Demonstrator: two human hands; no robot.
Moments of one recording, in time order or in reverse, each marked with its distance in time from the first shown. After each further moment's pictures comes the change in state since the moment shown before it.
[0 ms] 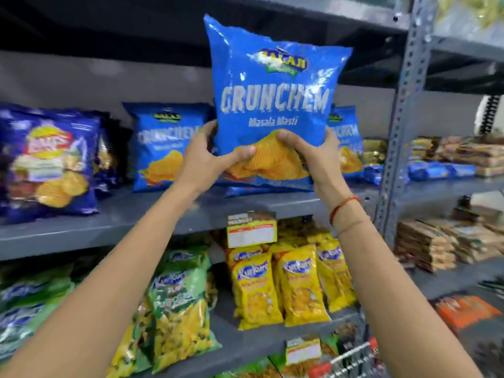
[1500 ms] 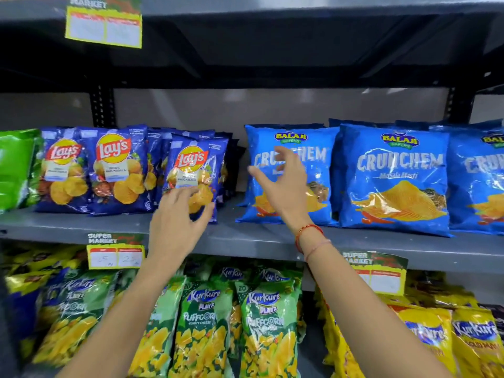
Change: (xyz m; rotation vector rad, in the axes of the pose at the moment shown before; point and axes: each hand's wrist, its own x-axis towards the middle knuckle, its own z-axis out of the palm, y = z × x) left_hand -0.087 -0.066 -0.187 1.080 0.410 -0.098; right_hand -0.021 0.078 0.224 -0.307 -0.224 -0.199
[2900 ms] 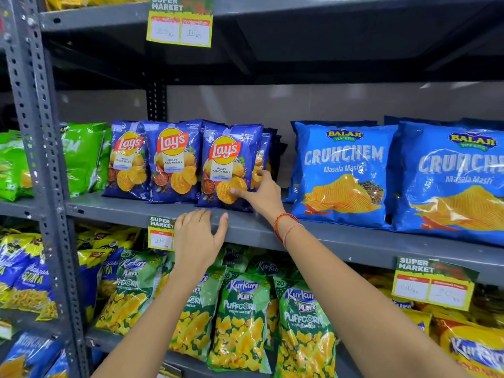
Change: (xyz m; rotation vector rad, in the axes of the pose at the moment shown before) left_hand -0.030 -0.065 -0.005 0.300 -0.086 -0.101; right_hand -0.017 -0.006 0.129 0.103 -0.421 0.263
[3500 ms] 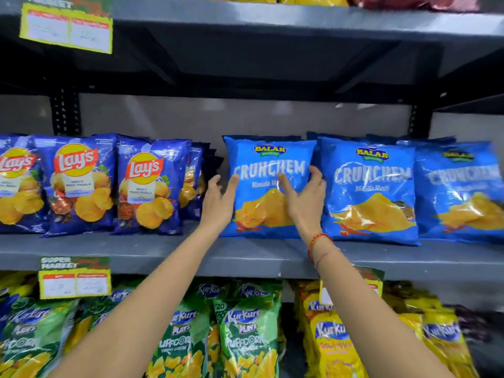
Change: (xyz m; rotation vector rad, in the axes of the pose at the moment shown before) left_hand 0.088 0.167 0.036 -1.036 -0.265 -0.202; right_hand -0.022 0.035 -0.178 -0.117 0.654 0.027
